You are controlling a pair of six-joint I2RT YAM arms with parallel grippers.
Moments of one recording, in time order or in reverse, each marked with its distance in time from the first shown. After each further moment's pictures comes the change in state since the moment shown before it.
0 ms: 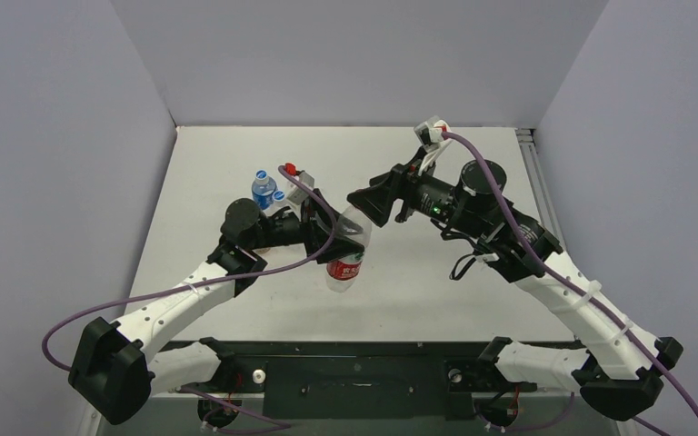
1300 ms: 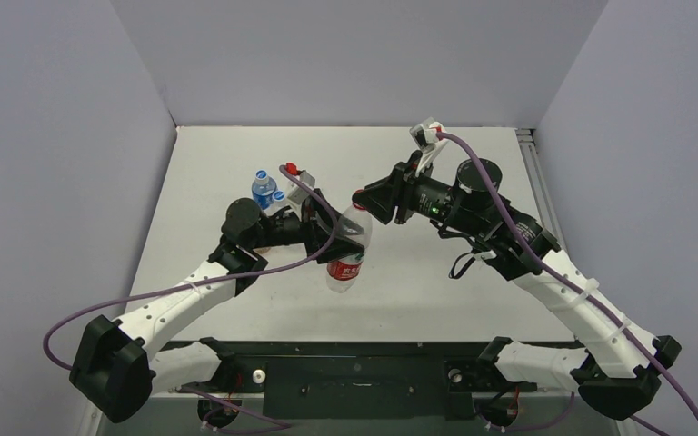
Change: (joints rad) left arm 0.000 0.007 0.000 0.022 0.017 -0.014; right arm -0.014 0.002 0.000 -0.029 -0.032 -0.002
